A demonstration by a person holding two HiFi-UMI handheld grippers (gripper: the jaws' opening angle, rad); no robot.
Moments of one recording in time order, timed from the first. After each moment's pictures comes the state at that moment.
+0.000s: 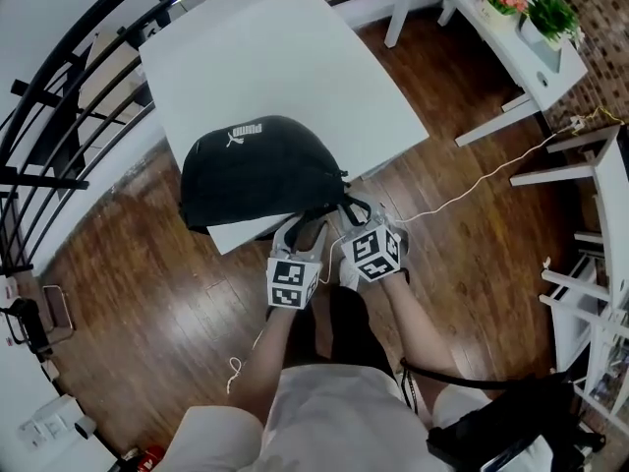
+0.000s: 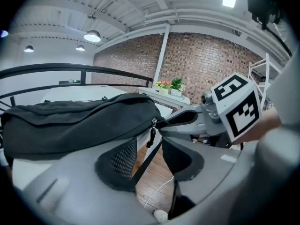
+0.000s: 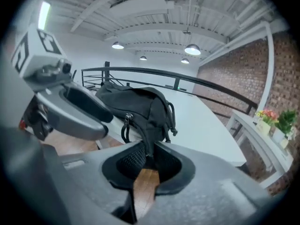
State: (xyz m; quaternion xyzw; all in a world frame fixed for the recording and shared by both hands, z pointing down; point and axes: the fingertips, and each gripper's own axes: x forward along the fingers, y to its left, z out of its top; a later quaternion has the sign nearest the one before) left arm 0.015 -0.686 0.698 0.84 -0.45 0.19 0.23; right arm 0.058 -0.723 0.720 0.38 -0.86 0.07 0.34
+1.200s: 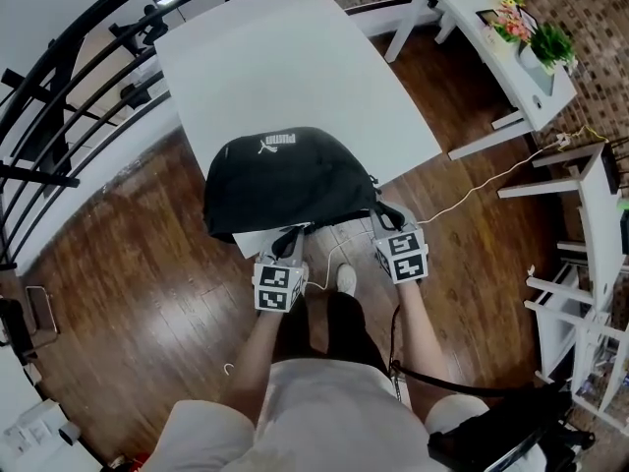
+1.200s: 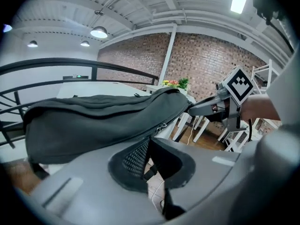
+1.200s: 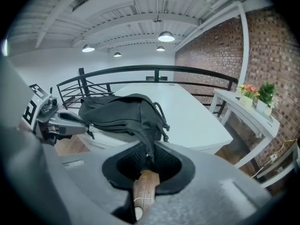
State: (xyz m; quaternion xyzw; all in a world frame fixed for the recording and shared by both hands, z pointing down) left arm -0.094 -0.683 0.696 0.83 -0.46 0.20 0.25; right arm 0.069 -0.729 0.676 0.47 -0.80 0.19 0.32
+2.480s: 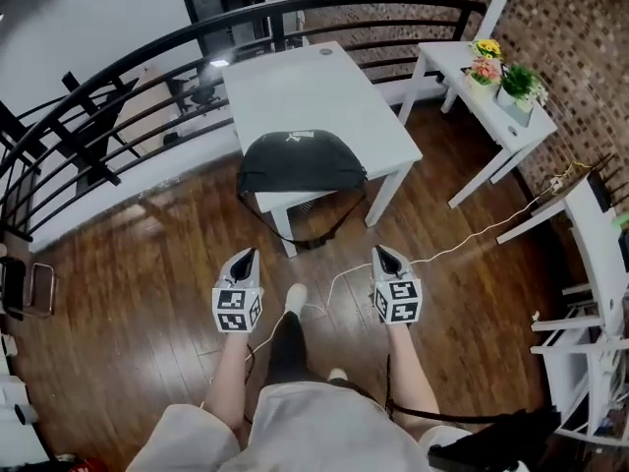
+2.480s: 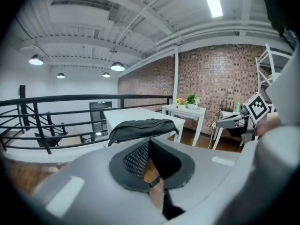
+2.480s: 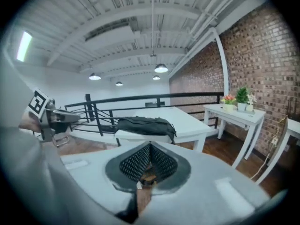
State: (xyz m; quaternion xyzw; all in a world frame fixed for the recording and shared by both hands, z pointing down) left arm -0.195 -0.453 0.575 0.78 -0.59 0.13 0.14; right arm 0.085 -0.484 0.604 0.51 -0.83 0.14 0.17
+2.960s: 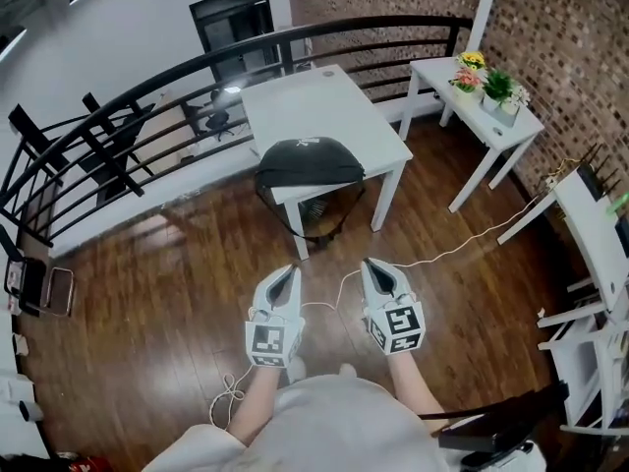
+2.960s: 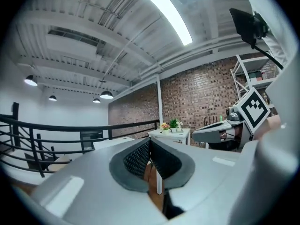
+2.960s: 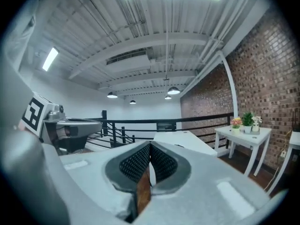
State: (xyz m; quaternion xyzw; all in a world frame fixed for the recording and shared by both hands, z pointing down) left arm -0.078 -0.271 0.398 0.82 -0.57 0.04 0.00; right arm 0.058 -0.297 0.426 0.46 -0.88 0.06 0.06
